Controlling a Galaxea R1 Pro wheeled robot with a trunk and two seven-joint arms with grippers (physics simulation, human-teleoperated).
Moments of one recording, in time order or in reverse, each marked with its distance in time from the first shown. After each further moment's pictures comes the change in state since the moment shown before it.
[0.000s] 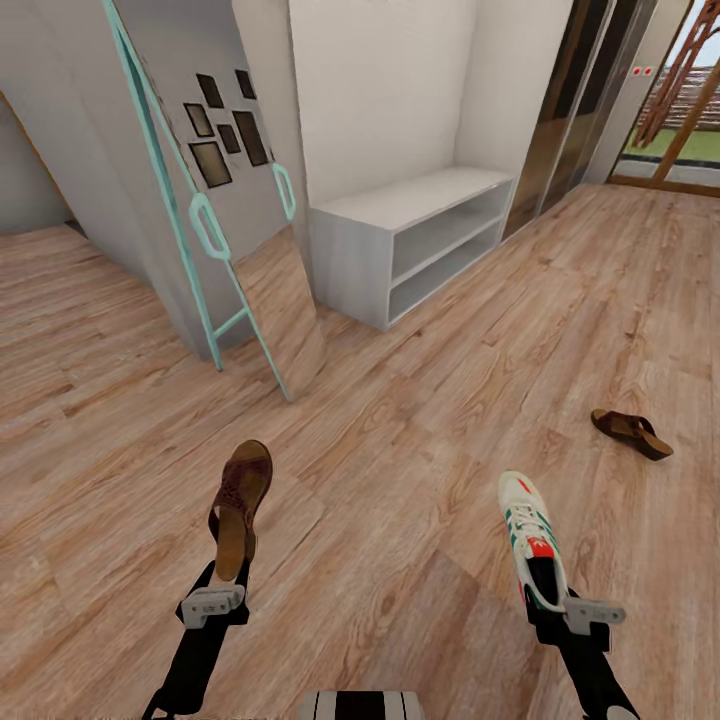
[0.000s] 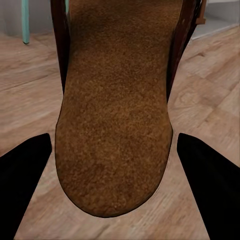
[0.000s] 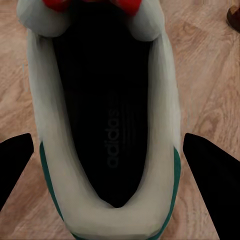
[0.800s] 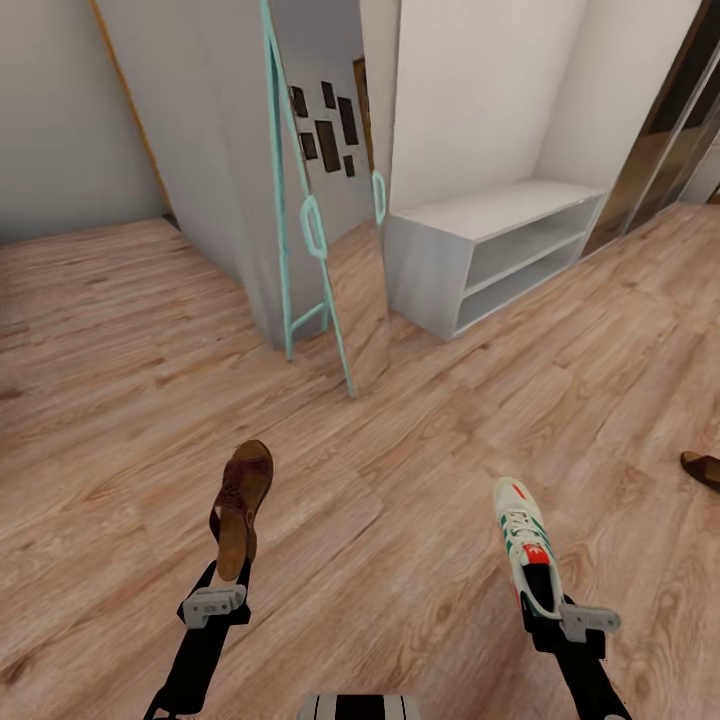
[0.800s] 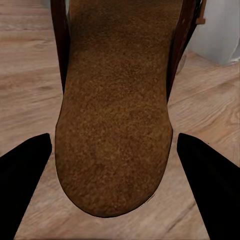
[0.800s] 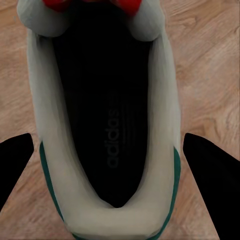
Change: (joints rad) left arm 0.000 -0.006 0.000 0.000 -0.001 -0.001 0.000; right arm 0.001 -0.001 0.013 0.043 0.003 -0.032 0.001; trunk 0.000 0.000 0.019
